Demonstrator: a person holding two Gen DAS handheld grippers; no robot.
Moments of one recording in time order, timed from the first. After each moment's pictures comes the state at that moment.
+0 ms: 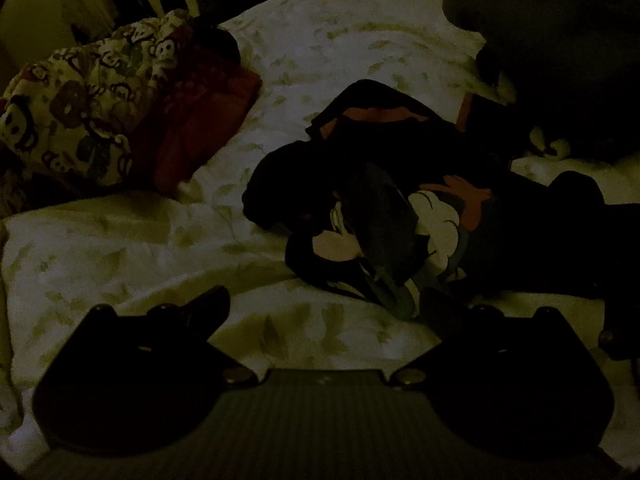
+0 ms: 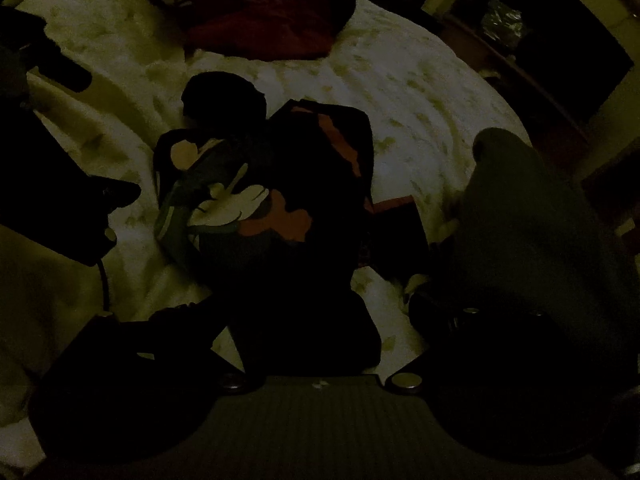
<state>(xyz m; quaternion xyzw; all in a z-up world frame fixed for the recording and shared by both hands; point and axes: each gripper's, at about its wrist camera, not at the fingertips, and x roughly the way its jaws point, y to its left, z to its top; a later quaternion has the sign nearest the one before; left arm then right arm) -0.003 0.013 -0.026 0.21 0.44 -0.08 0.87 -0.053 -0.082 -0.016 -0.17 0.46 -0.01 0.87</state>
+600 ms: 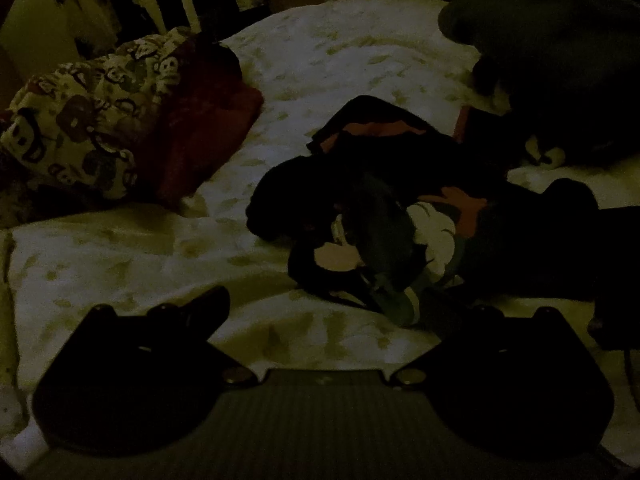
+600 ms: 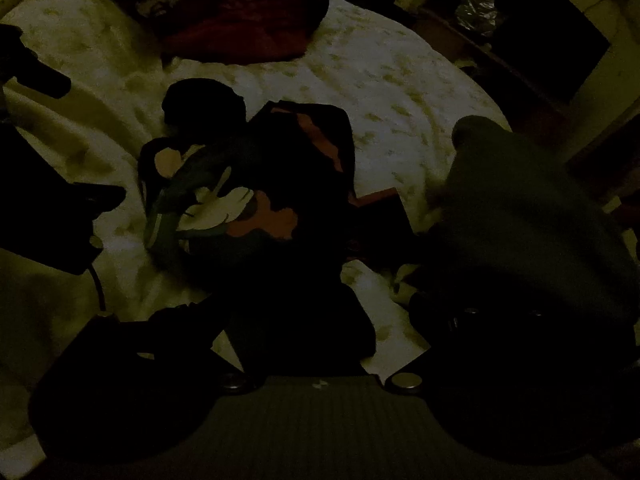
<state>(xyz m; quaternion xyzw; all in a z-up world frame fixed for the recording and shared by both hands) -0.011 0.013 -0.021 0.21 0.42 -0.09 0.88 -0.055 -0.081 -0.015 -0.16 0.46 -0.05 0.87</state>
